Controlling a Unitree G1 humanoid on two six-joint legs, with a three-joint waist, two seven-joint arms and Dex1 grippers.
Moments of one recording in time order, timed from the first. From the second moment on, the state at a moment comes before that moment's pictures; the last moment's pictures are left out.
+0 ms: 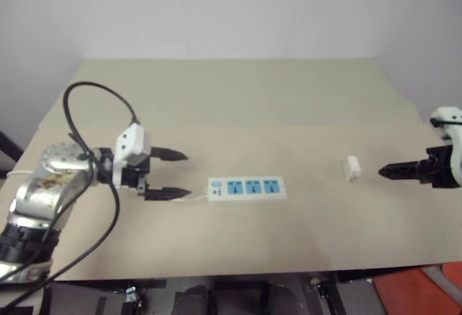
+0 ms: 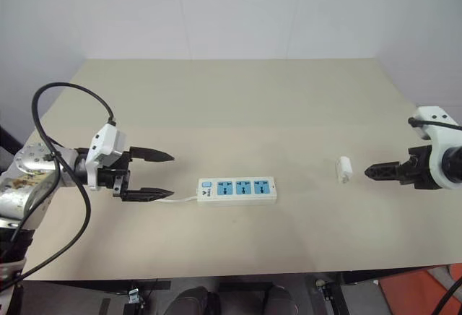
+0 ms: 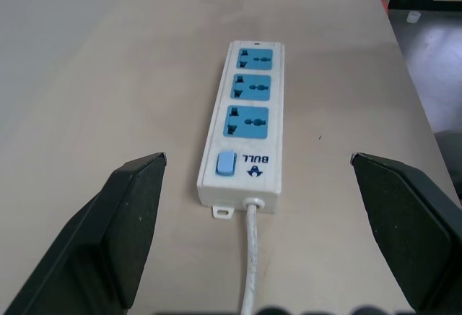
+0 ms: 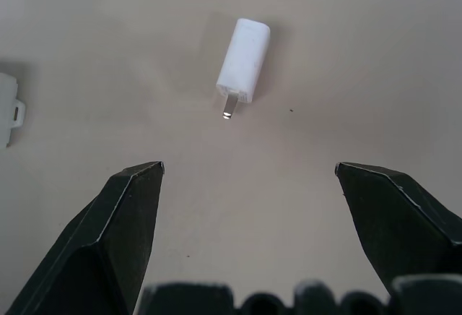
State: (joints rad) left arm -0.48 0.88 0.00 -0.13 -0.51 0.43 -1.32; right arm -0.56 -1.31 -0.18 -0.05 0.68 1.51 0.72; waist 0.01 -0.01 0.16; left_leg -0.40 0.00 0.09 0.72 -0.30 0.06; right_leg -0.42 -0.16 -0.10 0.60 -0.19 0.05
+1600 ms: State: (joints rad) left arm -0.65 0.42 -0.13 0.75 -0.24 -0.32 -1.47; right arm -0.28 -1.18 -0.48 -0.40 0.86 1.00 1.15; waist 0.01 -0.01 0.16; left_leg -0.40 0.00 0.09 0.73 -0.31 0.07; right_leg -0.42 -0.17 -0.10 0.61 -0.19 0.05
